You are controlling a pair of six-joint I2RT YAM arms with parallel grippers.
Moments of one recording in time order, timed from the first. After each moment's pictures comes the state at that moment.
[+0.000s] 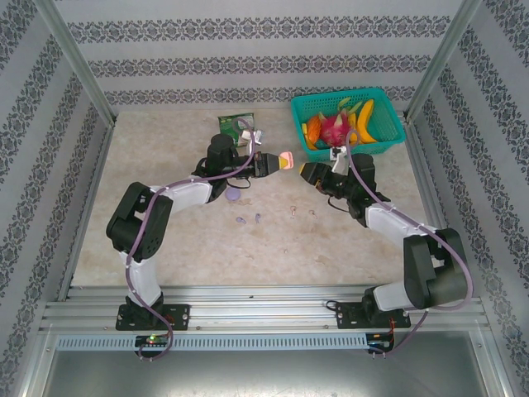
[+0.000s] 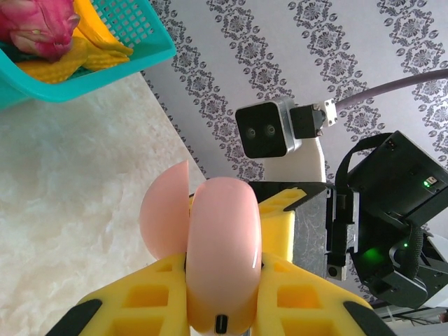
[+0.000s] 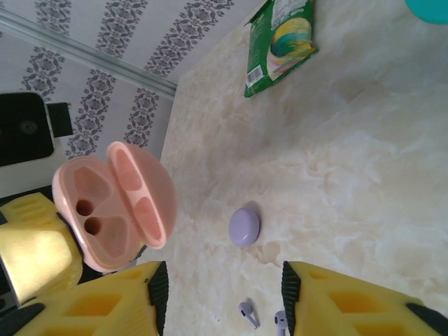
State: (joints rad) left arm -0.45 1.89 1.16 0.59 0.86 -0.87; right arm 0.19 1.42 0.71 0.33 -0.67 0.85
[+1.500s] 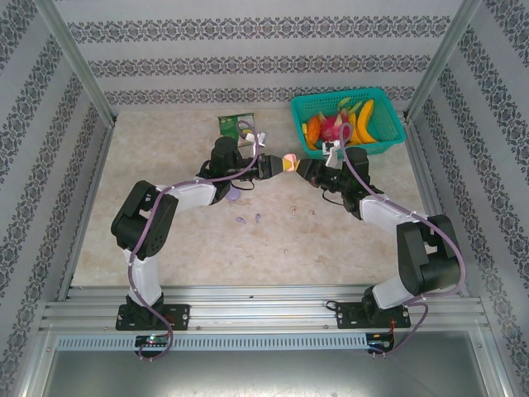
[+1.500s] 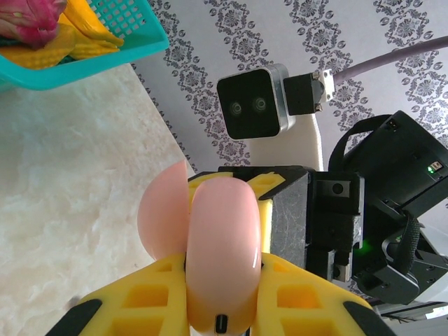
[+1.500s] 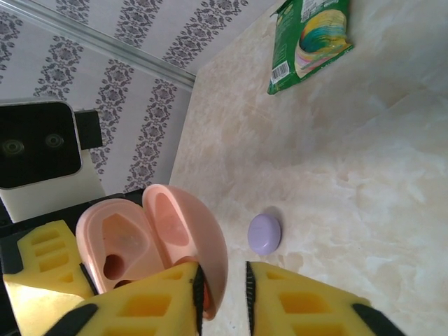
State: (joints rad) left arm -0.48 1.93 1.16 0.65 0.86 -0.92; right arm 0.21 1.52 0.77 0.39 -0.72 0.87
